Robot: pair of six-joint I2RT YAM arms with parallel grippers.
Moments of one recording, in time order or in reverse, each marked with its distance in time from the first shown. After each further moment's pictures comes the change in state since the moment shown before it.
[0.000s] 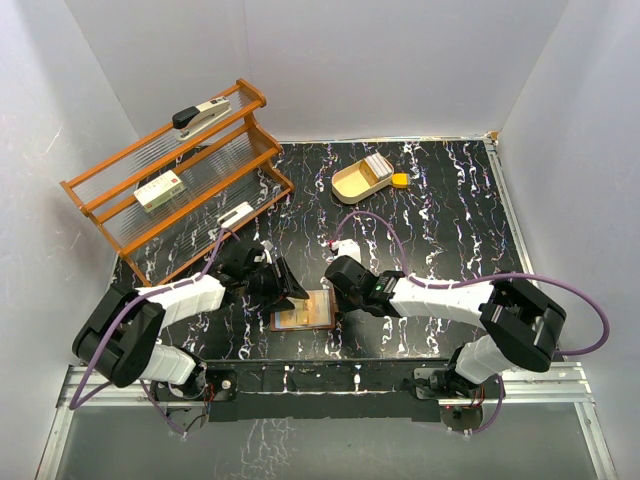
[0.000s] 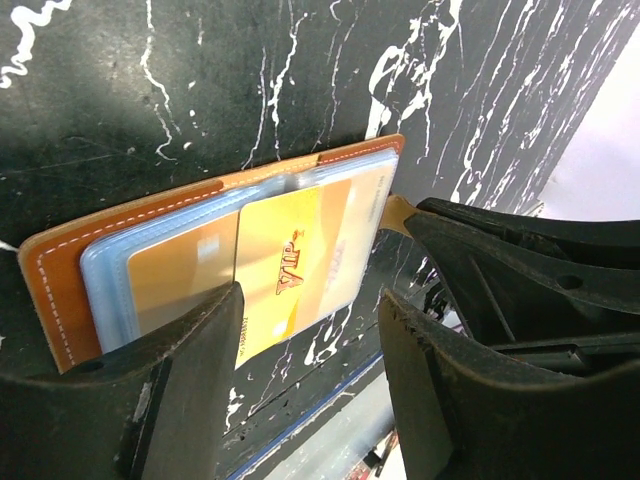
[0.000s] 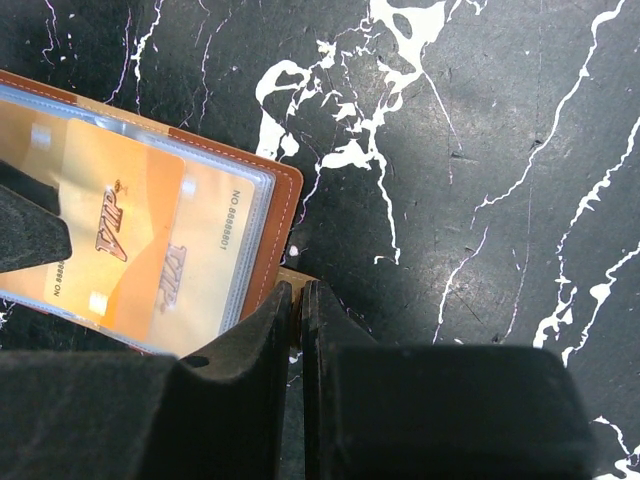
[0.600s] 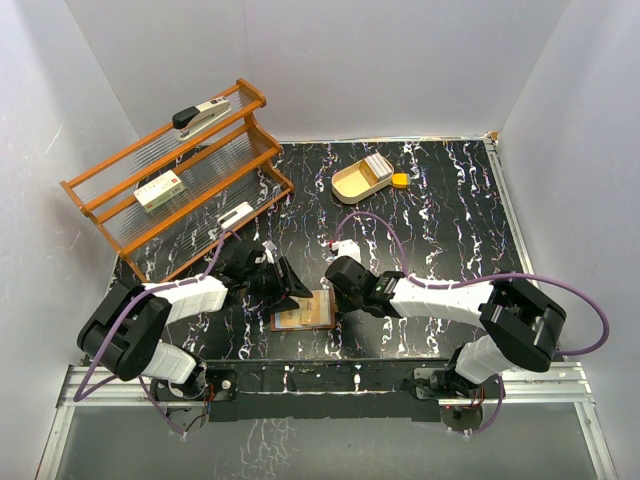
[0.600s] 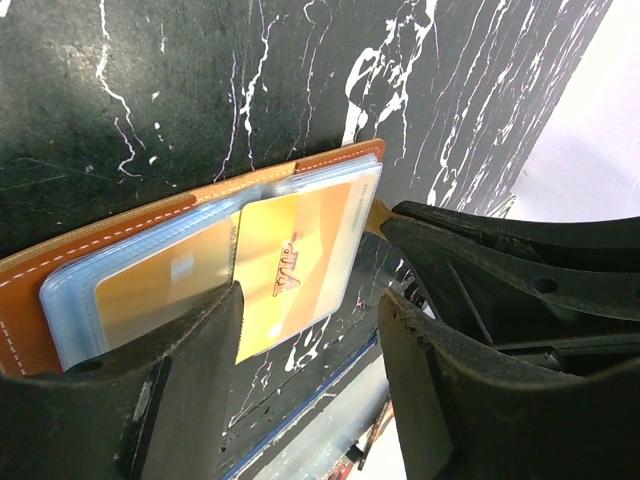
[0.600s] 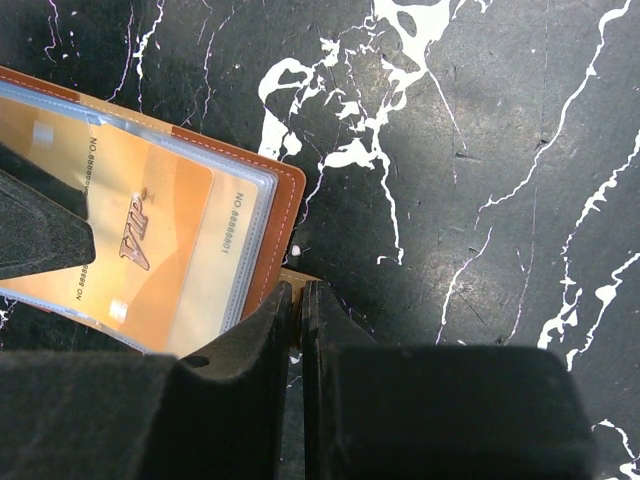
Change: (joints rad) left arm -0.003 0.042 -0.024 0.117 0.046 -0.056; right arm 0.000 0.000 -0.004 0.010 -0.006 0.000
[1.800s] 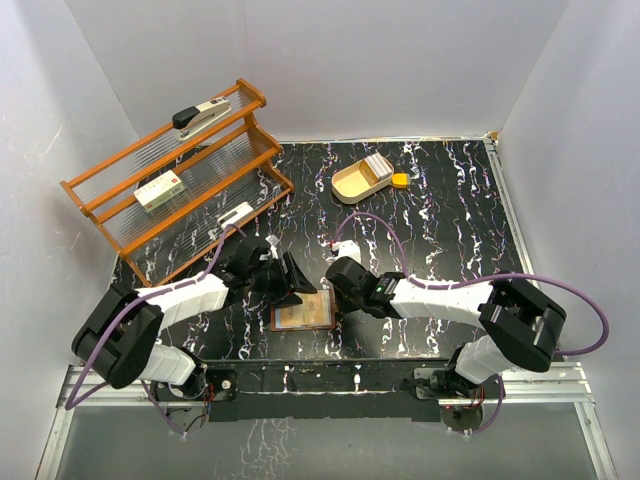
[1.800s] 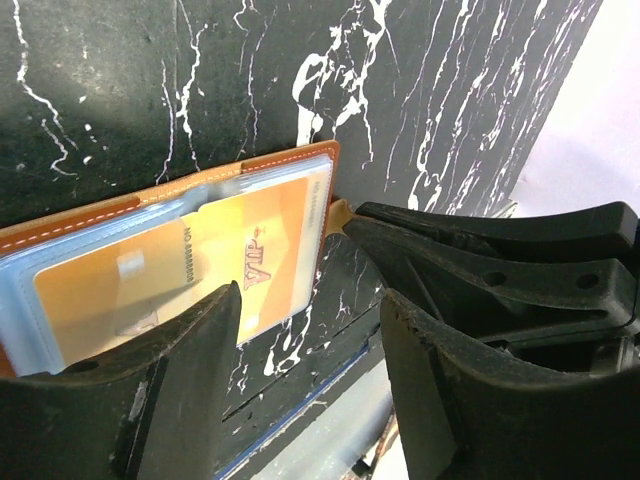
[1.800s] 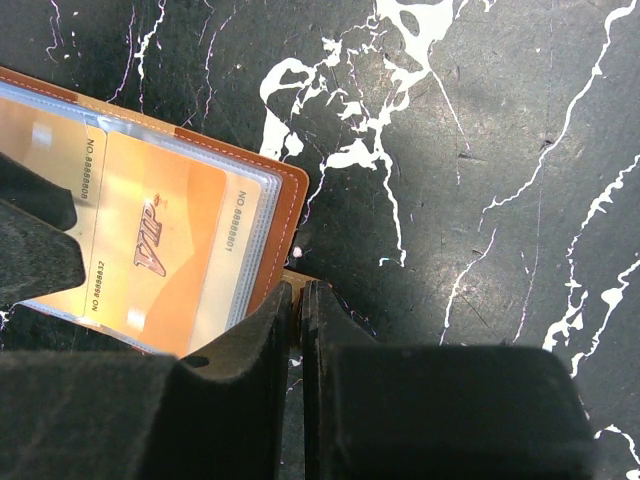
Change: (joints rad) left arm -0.050 -0.032 0.058 -0.056 -0.061 -0.018; right arm 0.000 0.000 -0.014 0.021 -0.002 0.000
